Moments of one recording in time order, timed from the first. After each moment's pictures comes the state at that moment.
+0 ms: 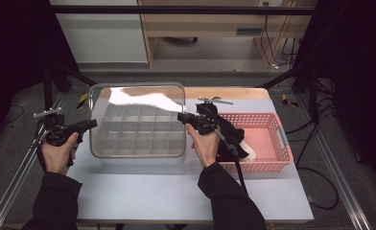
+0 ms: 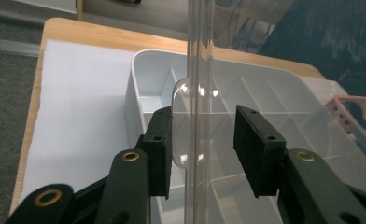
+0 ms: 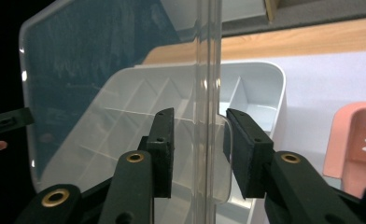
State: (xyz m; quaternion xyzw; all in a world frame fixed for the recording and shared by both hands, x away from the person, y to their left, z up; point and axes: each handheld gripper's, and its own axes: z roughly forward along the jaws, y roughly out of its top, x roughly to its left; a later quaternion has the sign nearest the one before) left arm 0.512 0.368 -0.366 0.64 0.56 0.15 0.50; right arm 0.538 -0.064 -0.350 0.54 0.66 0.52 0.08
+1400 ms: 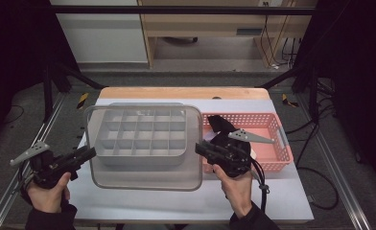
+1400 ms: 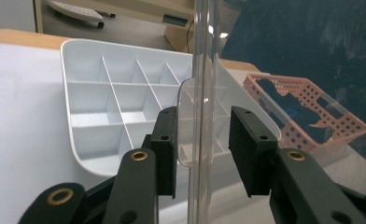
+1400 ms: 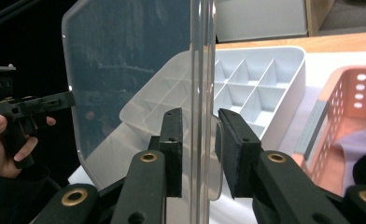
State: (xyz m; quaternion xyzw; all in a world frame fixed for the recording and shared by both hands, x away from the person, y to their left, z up) left arm 0.391 0.339 -0.361 0.65 0.50 0.15 0.55; right arm 0.409 -0.124 -0.332 0.46 0.68 0.57 0.07
